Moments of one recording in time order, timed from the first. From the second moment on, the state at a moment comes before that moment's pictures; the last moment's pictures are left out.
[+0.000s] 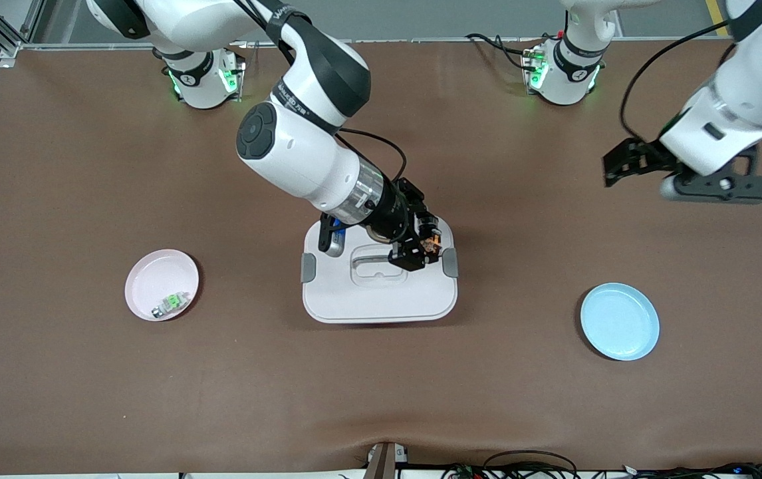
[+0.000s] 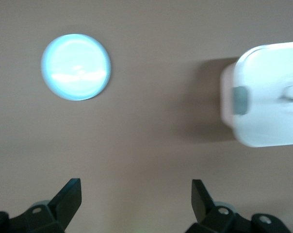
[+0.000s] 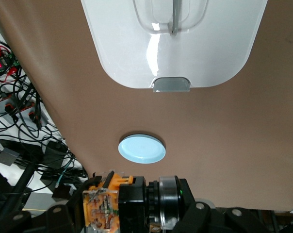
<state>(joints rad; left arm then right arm) 0.08 0.09 -0.35 -1.52 -0.06 1.61 -0.21 0.62 0.70 0.09 -1.02 0.48 2.23 2.09</state>
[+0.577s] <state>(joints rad) 0.05 0.19 -0.39 -1.49 -0.35 1.75 -0.23 0.62 0.70 0.10 -0.99 0.48 2.27 2.14</state>
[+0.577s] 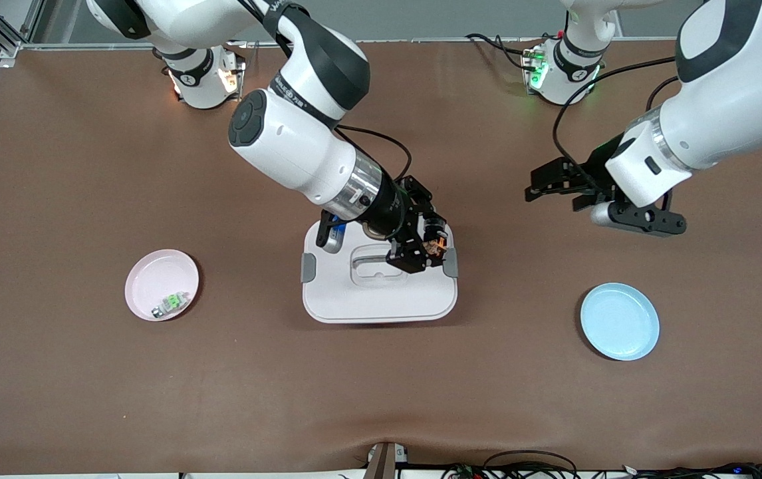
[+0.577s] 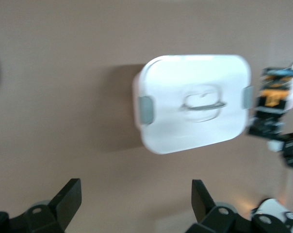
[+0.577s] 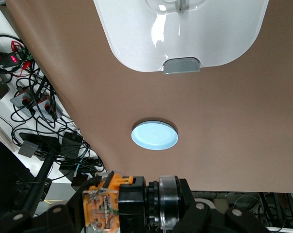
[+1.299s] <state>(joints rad) -0.05 0.30 -0.42 -1.48 -0.52 2.12 -0.14 0.62 0.70 0.10 -0.99 0.48 2.30 2.15</state>
